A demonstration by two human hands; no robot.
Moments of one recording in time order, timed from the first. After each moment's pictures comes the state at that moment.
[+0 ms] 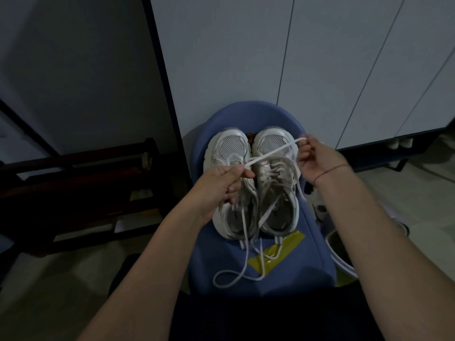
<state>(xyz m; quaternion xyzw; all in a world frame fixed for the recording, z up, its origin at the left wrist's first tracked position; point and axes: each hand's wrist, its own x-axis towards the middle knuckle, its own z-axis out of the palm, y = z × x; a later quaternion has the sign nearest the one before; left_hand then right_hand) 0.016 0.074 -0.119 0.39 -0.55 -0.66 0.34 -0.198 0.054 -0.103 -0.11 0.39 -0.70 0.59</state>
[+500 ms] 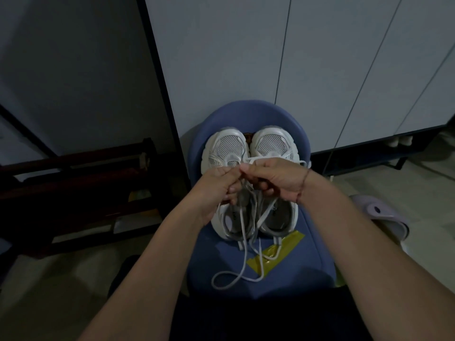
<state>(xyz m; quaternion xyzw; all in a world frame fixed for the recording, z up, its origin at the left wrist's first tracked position) 0.011 0.072 -0.121 0.41 -0.55 -0.65 0.33 -0.148 0.074 -0.112 -0.48 0.52 -0.36 0.61</state>
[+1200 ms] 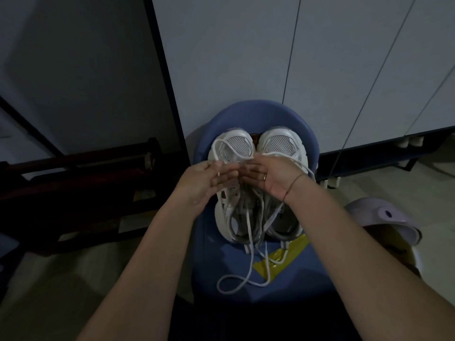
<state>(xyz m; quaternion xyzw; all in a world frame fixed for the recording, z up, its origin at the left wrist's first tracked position) 0.033 0.045 -0.125 0.44 -0.40 -0.68 0.43 -0.125 0.051 -0.118 -0.28 0.46 -0.51 0.67</state>
